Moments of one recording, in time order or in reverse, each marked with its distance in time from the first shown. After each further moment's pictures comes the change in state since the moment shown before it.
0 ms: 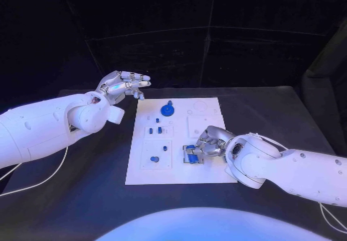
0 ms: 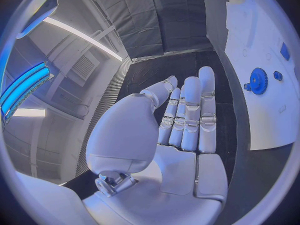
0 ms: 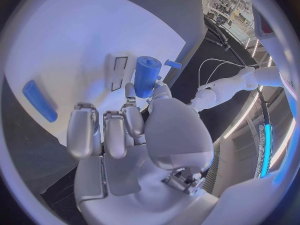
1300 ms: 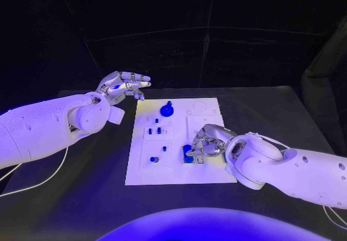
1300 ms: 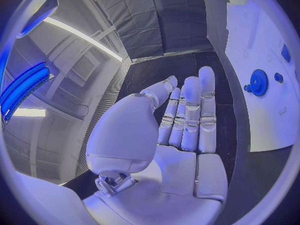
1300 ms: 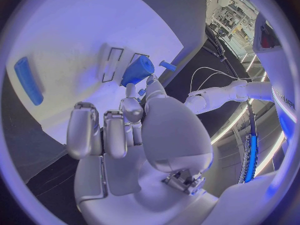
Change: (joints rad) left arm 0.000 0.003 0.000 -0.001 0.000 0.003 -0.002; left_hand 0.000 0.000 0.000 0.000 0.000 0.000 0.000 0.000 -0.001 -0.004 0.004 0.007 0.000 0.000 0.000 0.000 -0.002 0.000 -0.003 0.003 0.000 -0.001; right arm 0.001 -0.016 0.000 0.022 -0.127 0.002 0.069; right_hand 0.058 -0.069 0.091 -0.118 -0.238 -0.023 0.013 -0.022 0.078 -0.052 0.005 -0.177 -0.122 0.000 0.000 0.000 0.000 0.000 -0.004 0.004 -0.004 -0.002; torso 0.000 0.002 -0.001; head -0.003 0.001
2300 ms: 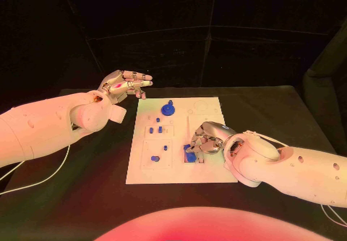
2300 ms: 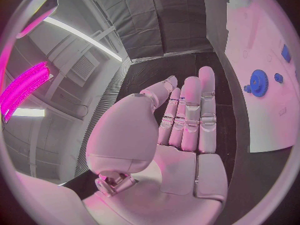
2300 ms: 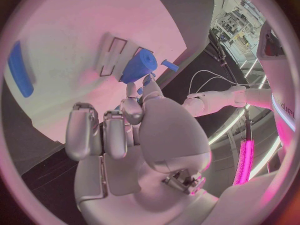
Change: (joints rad) left arm 0.000 0.003 0.000 -0.005 0.000 0.002 -0.002; left_hand 0.000 0.000 0.000 0.000 0.000 0.000 0.000 0.000 0.000 0.000 0.000 0.000 0.000 0.000 0.000 0.000 0.000 0.000 0.000 0.000 0.000 0.000; right arm -0.001 0.028 -0.001 -0.036 -0.058 -0.012 0.034; right_hand 0.027 0.039 -0.017 -0.030 -0.032 0.012 -0.012 0.000 0.016 0.011 -0.003 0.017 0.025 0.000 0.000 0.004 0.000 -0.016 0.004 -0.004 0.004 0.012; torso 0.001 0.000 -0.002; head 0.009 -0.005
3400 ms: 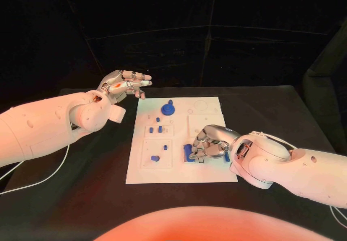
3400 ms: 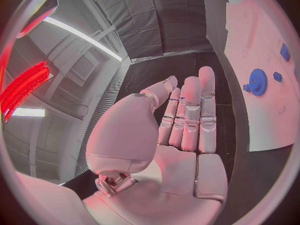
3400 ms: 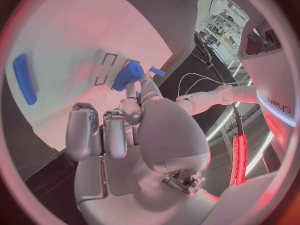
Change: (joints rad) left arm 0.000 -0.002 -0.001 -0.002 0.000 0.002 -0.002; left_hand 0.000 0.000 0.000 0.000 0.000 0.000 0.000 0.000 0.000 0.000 0.000 0.000 0.000 0.000 0.000 0.000 0.000 0.000 0.000 0.000 0.000 0.000; right arm 0.000 -0.061 0.000 0.032 0.059 0.071 0.140; right_hand 0.054 0.050 0.006 -0.045 -0.004 -0.006 0.006 -0.028 -0.002 0.000 0.000 0.000 0.000 0.000 0.000 0.004 0.000 0.000 0.000 0.000 0.004 0.007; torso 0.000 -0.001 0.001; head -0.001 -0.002
